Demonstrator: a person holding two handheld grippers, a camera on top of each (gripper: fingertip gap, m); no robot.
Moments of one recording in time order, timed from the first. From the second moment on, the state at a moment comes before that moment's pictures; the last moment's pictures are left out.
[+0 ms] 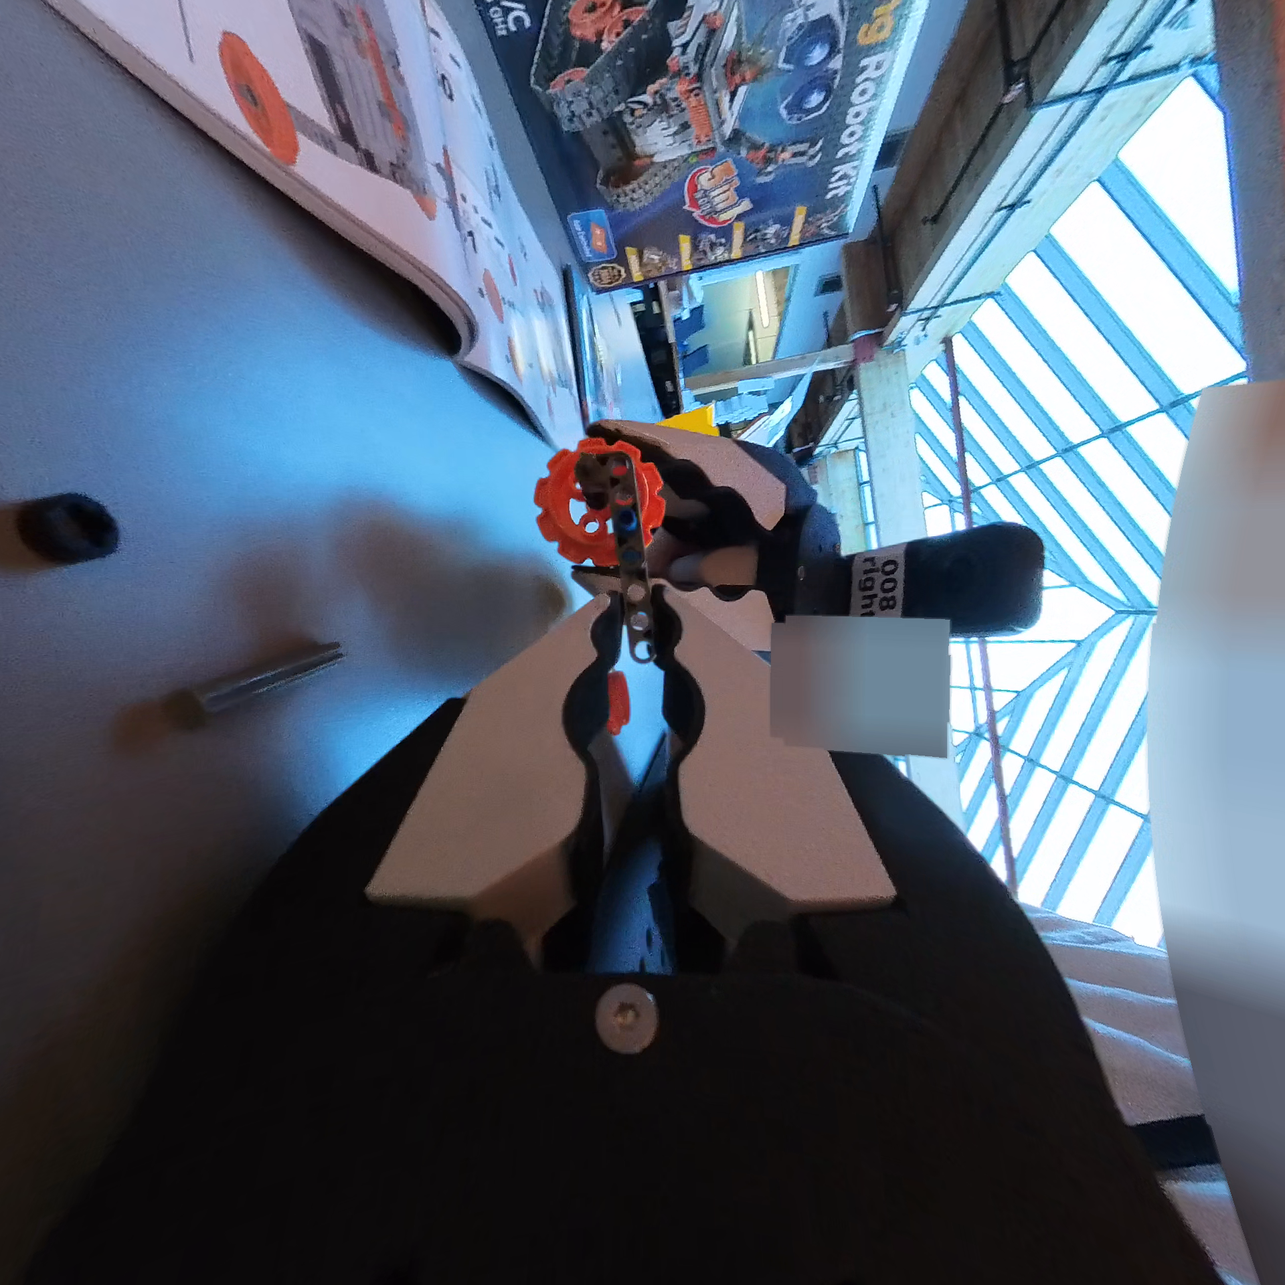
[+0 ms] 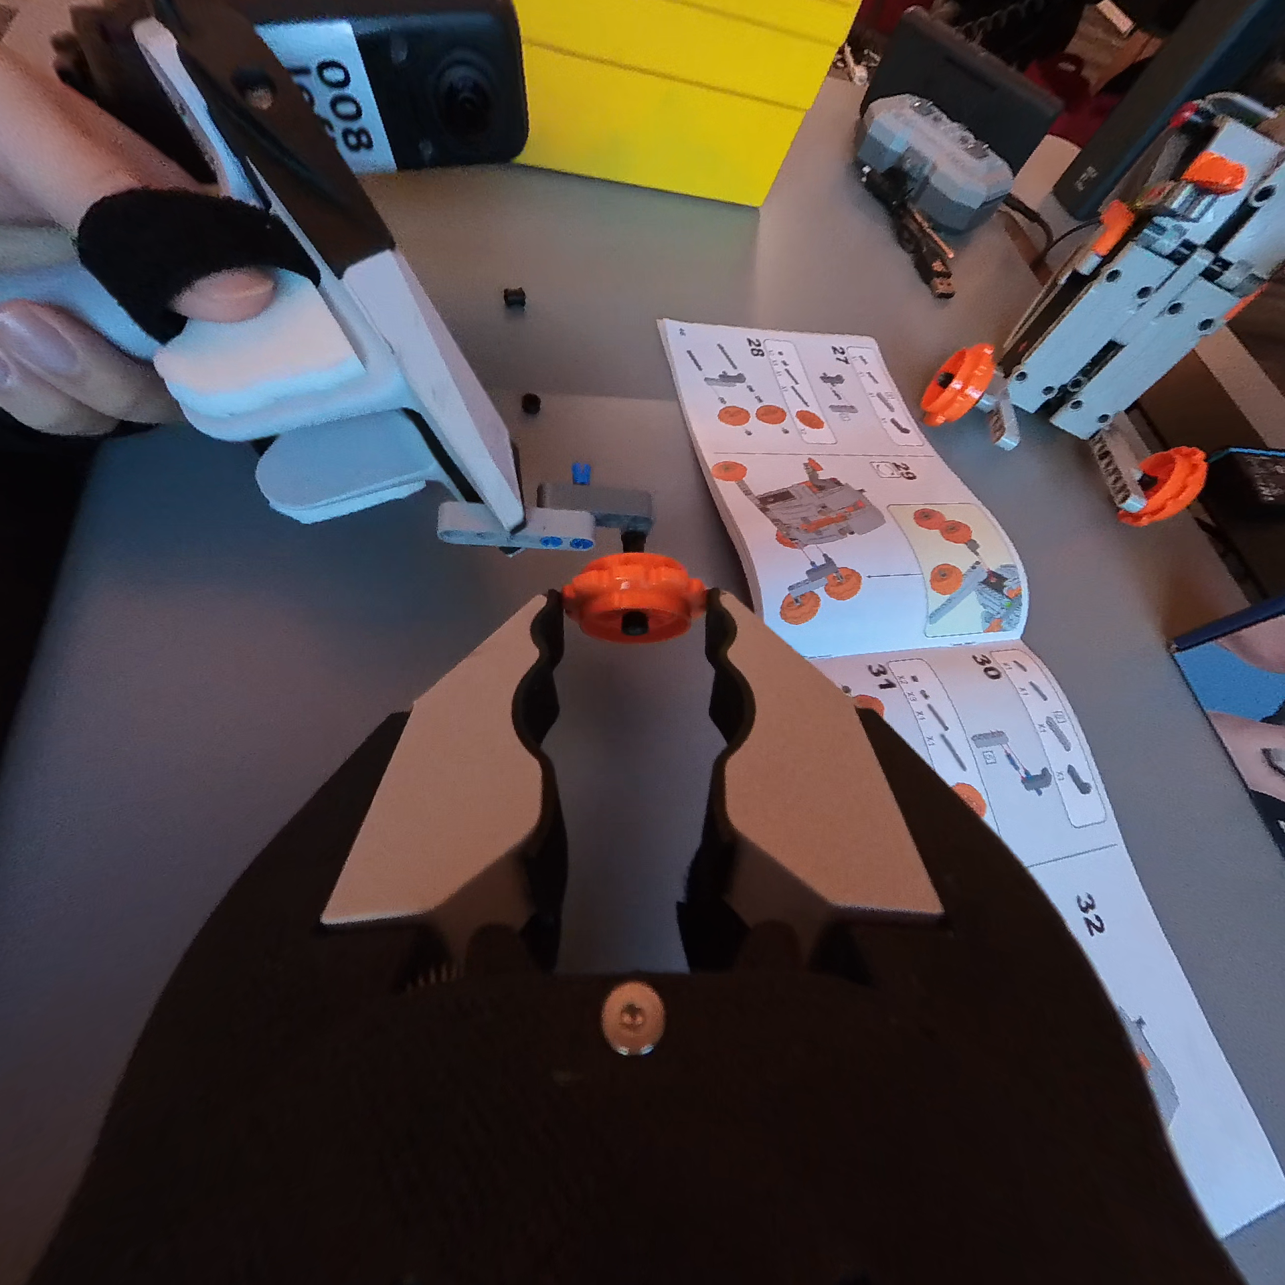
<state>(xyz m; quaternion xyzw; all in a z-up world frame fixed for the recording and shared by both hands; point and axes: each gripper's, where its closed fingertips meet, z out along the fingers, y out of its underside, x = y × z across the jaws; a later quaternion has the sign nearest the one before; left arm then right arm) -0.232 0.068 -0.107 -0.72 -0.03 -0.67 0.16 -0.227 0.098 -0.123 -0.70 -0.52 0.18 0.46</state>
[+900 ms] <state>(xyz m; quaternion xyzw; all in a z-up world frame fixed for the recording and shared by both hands) -0.229 0.048 -0.117 -0.74 0.01 -0.66 0.09 -0.235 0.097 -0.142 -0.67 -0.58 0.15 0.43</state>
